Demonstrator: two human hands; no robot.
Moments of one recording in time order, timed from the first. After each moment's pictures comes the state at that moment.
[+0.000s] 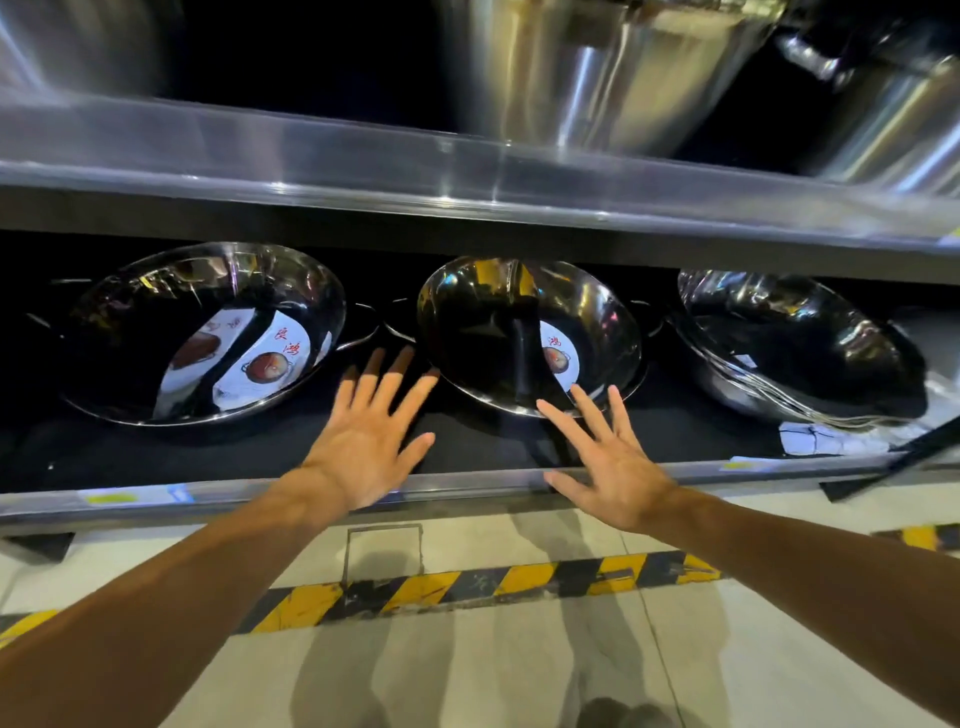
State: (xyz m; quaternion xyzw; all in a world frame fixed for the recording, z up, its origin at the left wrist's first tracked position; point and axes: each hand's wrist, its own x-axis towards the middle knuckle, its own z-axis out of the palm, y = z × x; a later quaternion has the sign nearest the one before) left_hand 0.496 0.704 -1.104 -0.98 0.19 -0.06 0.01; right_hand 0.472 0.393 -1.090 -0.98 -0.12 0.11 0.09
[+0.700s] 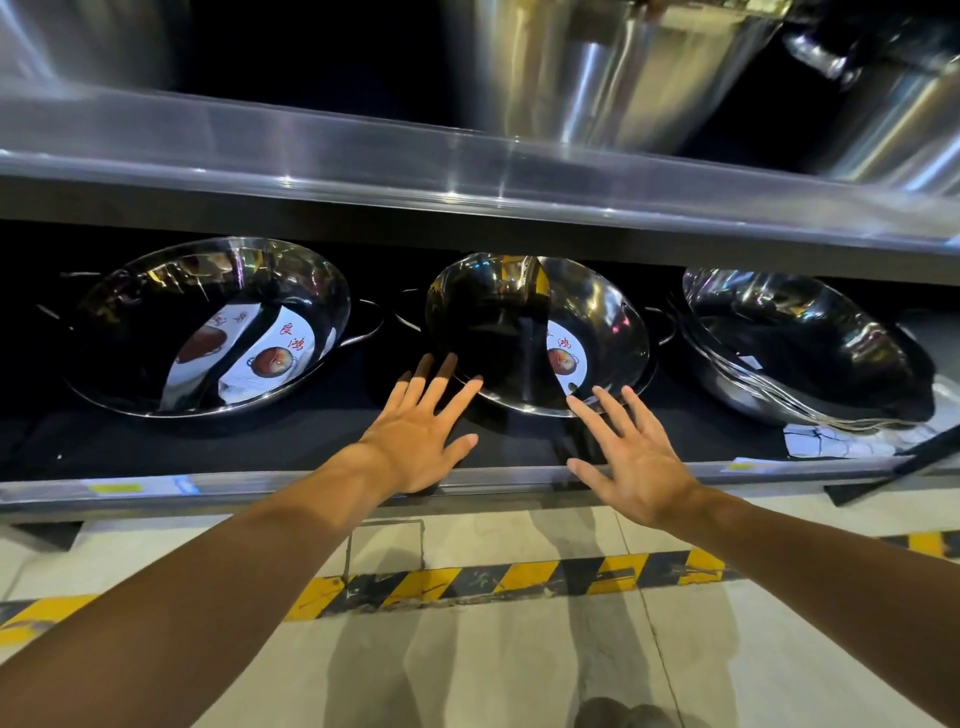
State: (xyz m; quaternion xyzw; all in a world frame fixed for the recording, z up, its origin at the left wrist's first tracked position) left_hand 0.502 0.661 -1.094 -0.97 0.24 0.03 -0.04; right_hand 0.476 0.368 -1.095 -0.99 -0.10 0.07 -0.02
